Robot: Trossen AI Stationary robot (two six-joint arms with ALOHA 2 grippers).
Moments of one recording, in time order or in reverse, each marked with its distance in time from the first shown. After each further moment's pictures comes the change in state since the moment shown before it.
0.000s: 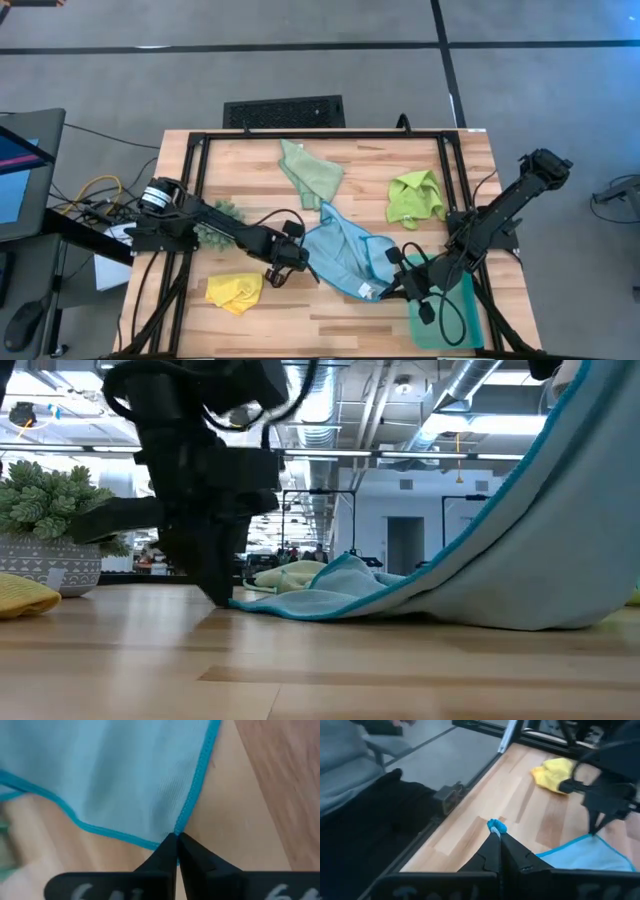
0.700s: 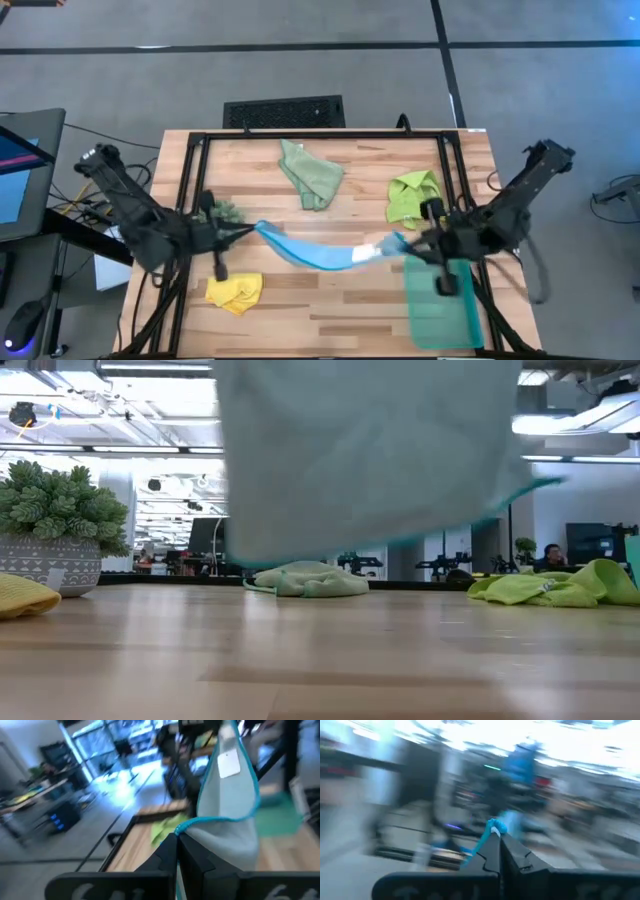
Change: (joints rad) left arm -0.486 -0.798 0.006 0.198 -0.803 -0.119; right arm 0.050 -0.261 0.190 0.212 0.290 -0.318
